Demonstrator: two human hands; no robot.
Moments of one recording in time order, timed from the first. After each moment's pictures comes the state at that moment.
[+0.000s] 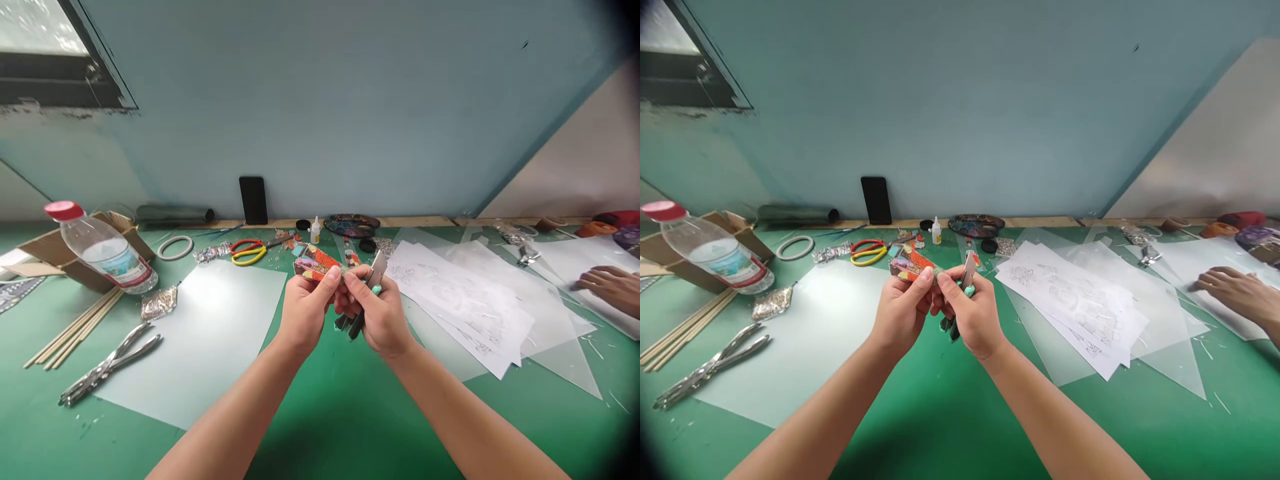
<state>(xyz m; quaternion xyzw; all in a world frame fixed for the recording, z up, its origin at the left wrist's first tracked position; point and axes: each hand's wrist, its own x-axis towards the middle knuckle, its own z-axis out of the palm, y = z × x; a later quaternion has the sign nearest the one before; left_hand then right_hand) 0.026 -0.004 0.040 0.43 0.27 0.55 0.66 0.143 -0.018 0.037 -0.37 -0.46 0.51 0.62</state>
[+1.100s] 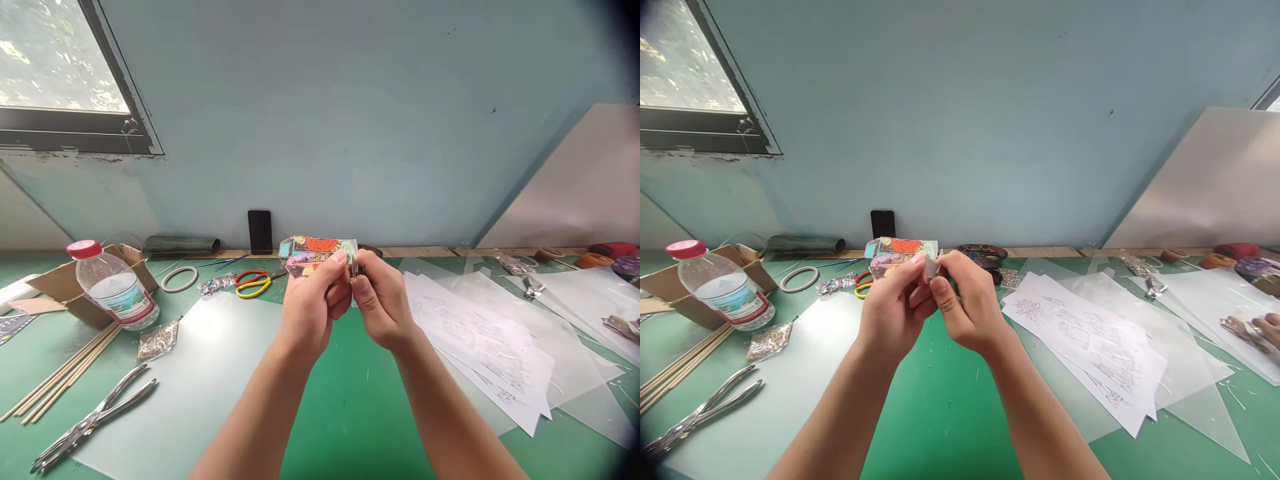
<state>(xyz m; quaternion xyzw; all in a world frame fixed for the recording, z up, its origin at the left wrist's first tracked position) 0.016 0.018 0.121 0.42 0.20 0.57 0.68 0.146 0.021 0.098 -0.29 -0.77 0.10 0.55</state>
